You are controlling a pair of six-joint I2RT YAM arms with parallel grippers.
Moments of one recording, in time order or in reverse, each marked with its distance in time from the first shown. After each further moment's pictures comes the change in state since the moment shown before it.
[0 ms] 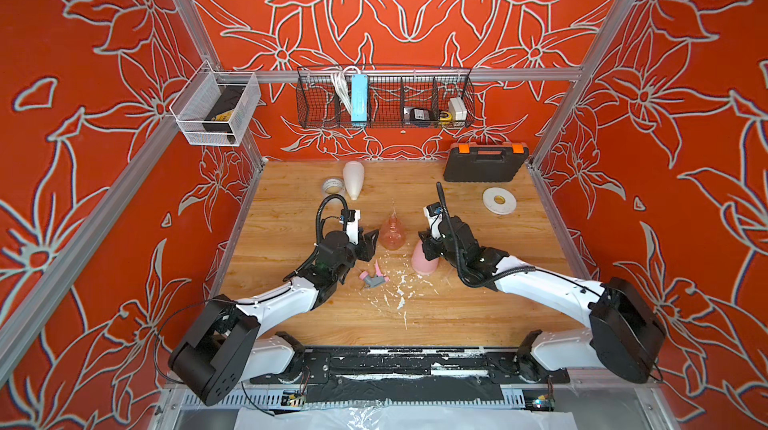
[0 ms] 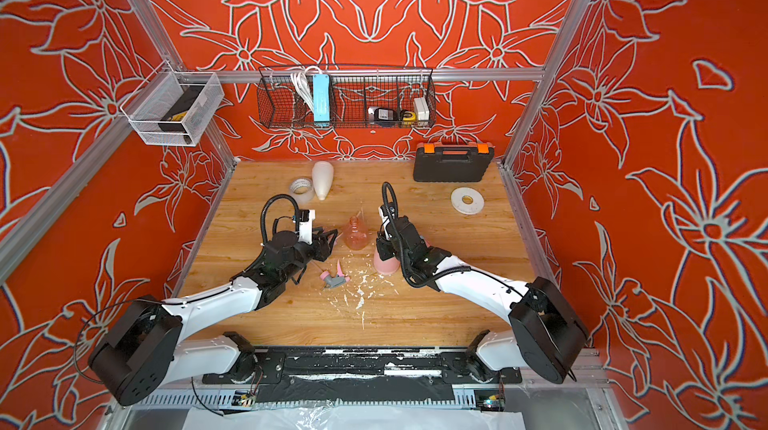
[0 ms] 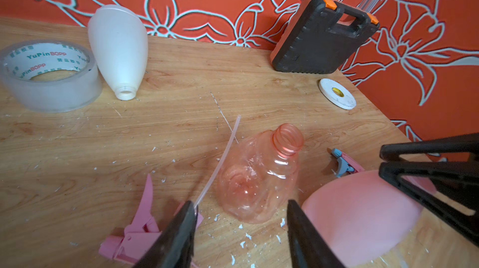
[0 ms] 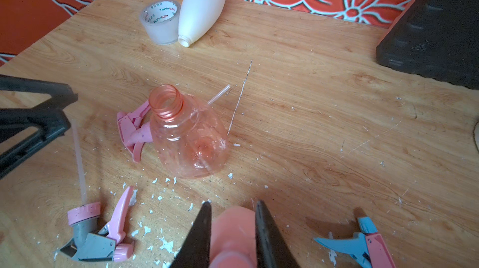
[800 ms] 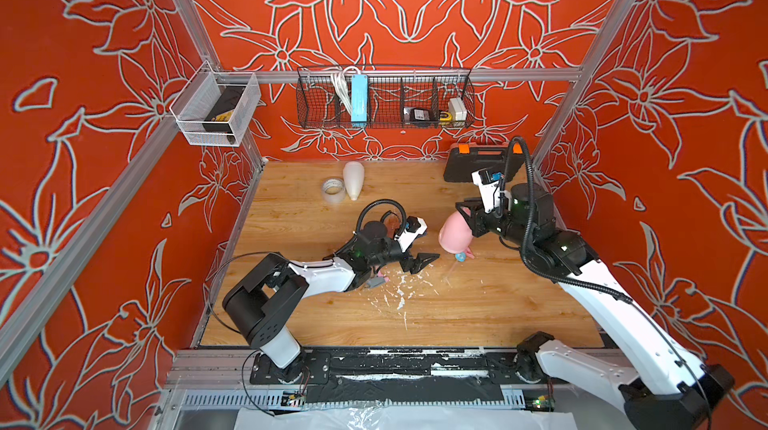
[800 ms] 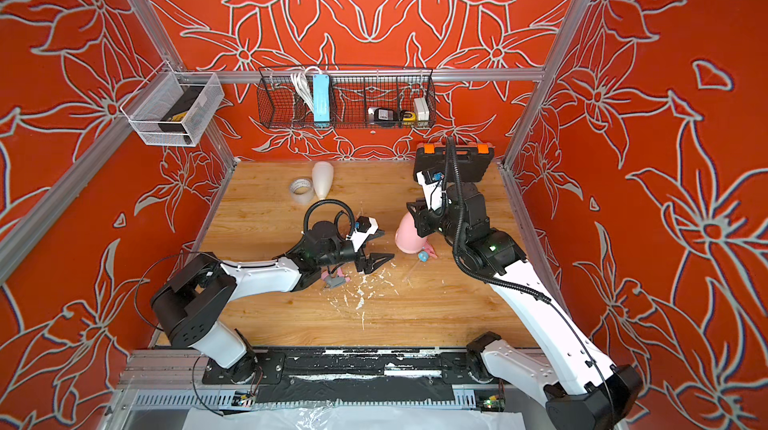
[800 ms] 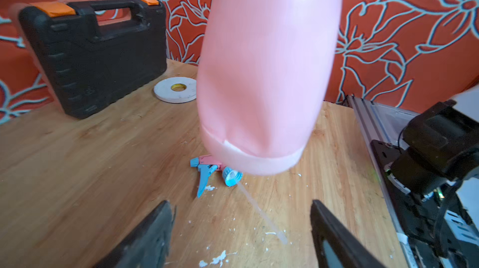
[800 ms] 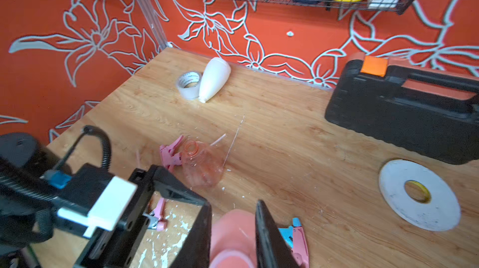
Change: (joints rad) left arm -0.197 0.377 0.280 0.196 0.554 0.367; right arm -0.293 -0.330 0.327 -0.509 -0.376 -0.142
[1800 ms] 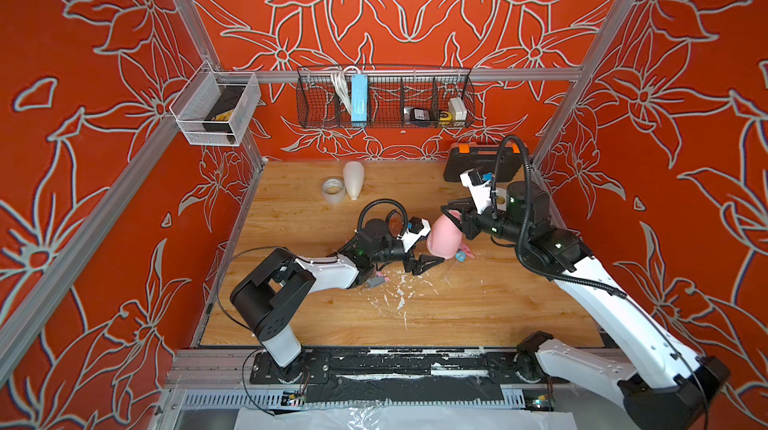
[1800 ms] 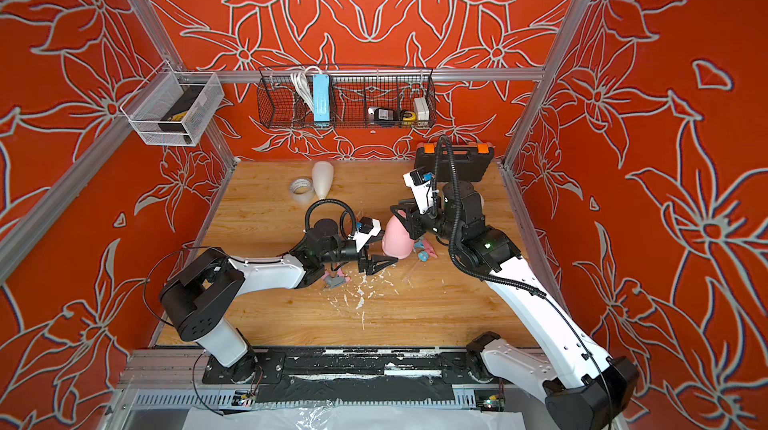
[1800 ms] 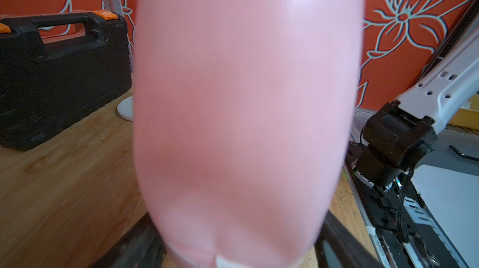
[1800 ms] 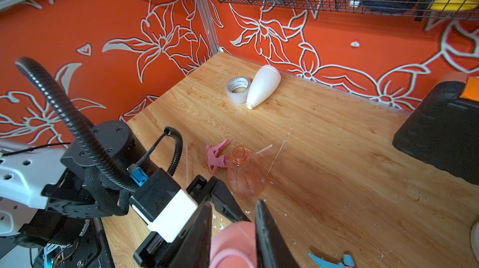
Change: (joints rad) left arm 0.002 0.034 0.020 0.068 0.137 -0.024; right arm 0.040 0.032 -0.001 0.090 -0.183 0.008
